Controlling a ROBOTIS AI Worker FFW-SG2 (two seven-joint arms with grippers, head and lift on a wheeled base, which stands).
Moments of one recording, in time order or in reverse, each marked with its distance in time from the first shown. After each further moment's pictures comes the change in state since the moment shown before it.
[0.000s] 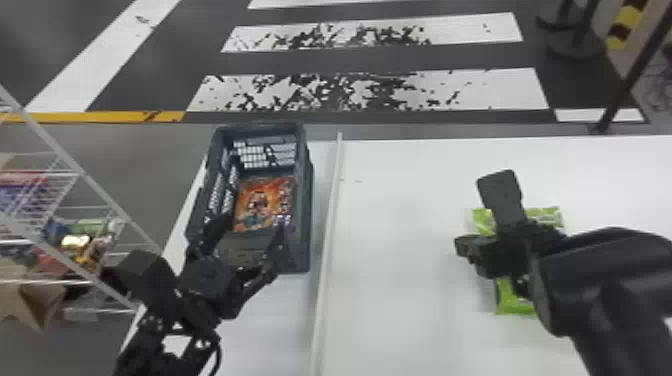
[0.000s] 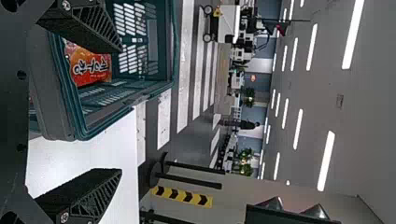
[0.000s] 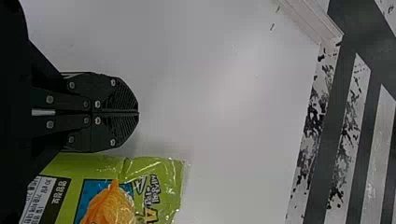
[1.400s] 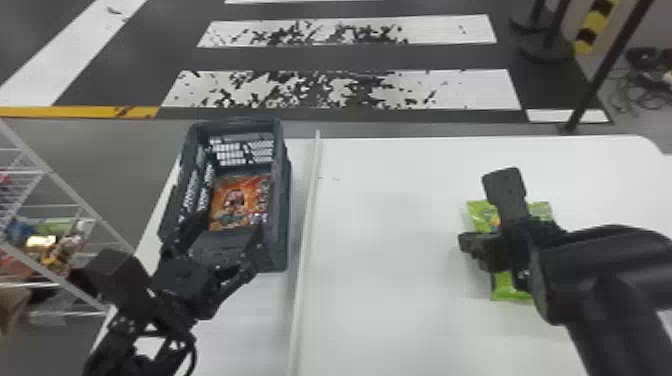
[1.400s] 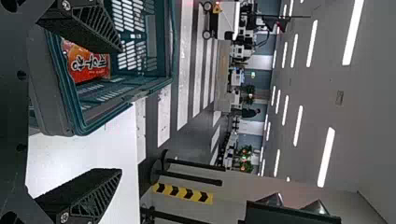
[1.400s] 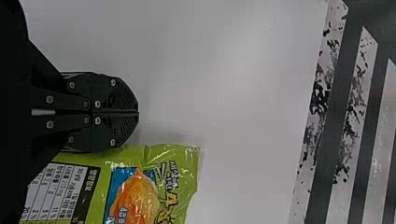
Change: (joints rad) left arm 0.002 0.009 -0.007 -0.009 -0.001 0.003 0.000; right arm -0.005 -0.033 -0.071 0.016 0.012 0.000 0.003
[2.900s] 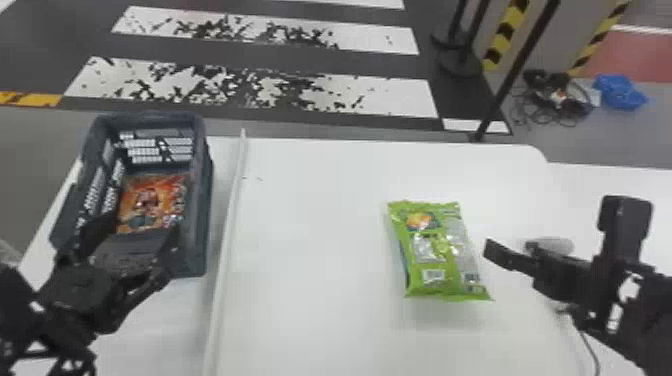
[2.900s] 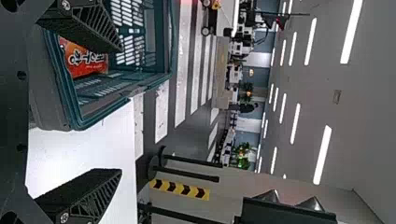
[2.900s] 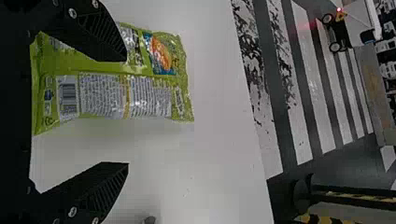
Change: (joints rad) left arm -0.009 -0.015 0.000 0.017 0.003 -0.012 -0.025; right arm 0.326 -0.016 -0.579 -0.503 -0.271 0.100 0.127
